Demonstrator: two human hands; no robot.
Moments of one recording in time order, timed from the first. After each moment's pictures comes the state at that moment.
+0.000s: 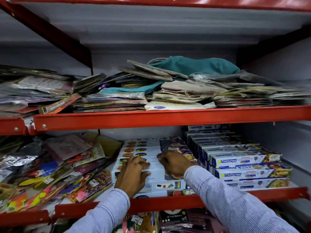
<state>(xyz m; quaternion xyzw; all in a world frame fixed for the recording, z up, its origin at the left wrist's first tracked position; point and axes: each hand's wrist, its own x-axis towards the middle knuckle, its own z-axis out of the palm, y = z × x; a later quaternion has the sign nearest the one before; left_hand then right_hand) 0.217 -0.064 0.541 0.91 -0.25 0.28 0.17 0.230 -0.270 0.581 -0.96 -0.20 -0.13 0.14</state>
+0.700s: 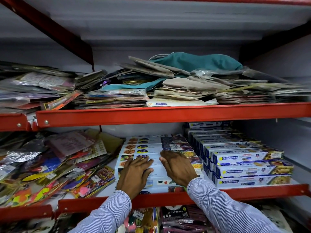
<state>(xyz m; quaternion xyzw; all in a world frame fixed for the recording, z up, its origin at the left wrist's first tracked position) 0.218 -0.063 0.517 0.90 -0.26 0.31 0.17 0.211 -0.268 0.543 -0.94 -0.17 -0.28 0.09</state>
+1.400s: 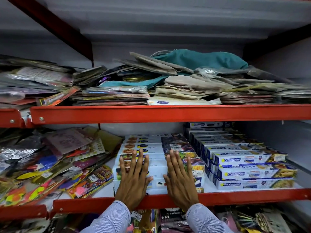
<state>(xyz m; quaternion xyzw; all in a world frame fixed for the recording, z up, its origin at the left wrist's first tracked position) 0.215 -0.067 0.489 0.91 -0.22 0.36 -0.02 0.196 -0.265 0.484 -0.93 -0.10 -0.35 0.01</state>
